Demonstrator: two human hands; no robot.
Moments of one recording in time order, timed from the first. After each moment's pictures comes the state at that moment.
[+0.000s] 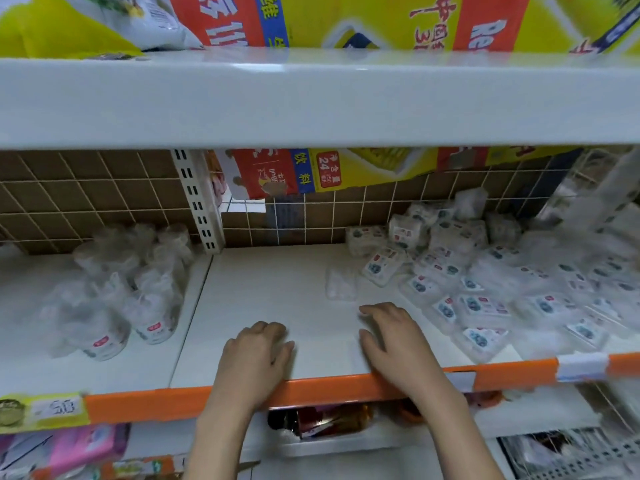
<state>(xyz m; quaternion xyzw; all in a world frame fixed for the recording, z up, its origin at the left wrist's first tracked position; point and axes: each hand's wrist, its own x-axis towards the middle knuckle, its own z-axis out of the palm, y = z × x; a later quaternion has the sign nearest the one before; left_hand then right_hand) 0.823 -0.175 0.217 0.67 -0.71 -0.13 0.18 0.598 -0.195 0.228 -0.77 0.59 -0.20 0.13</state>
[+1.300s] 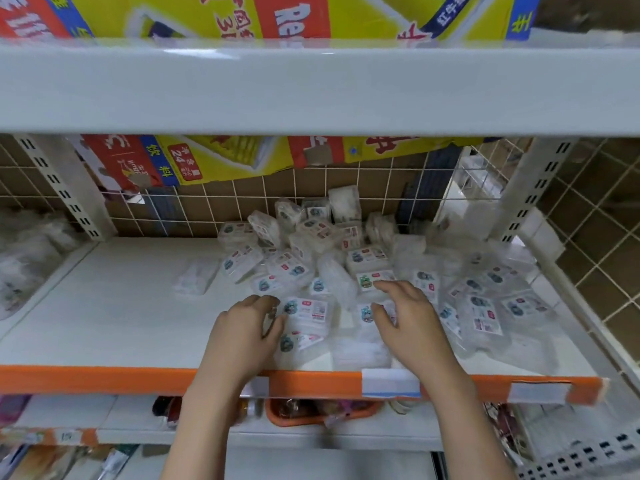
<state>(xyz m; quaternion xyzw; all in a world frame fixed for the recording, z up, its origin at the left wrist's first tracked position) 0.528 -0.201 0.252 0.70 -0.67 -0.09 0.23 0.294 -0.240 0.248 -0.75 0.58 -0.28 0.15</state>
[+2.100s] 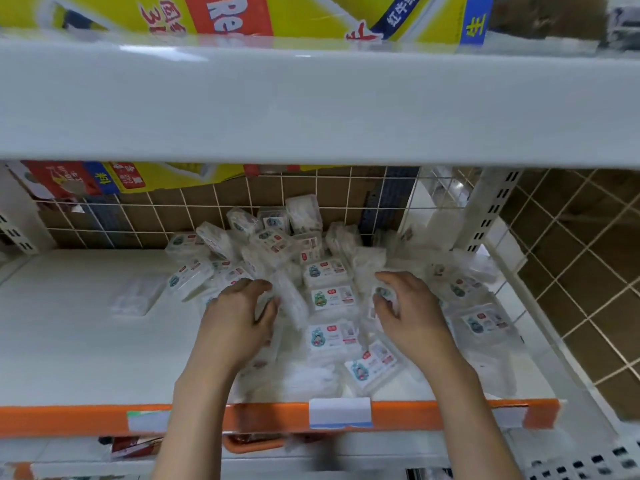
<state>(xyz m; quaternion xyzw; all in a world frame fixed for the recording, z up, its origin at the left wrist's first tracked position) 0.469 -0.256 0.262 0.69 -0.66 -0.09 0.29 0.226 -0.294 0.249 -0.74 0.59 -0.29 0.12</state>
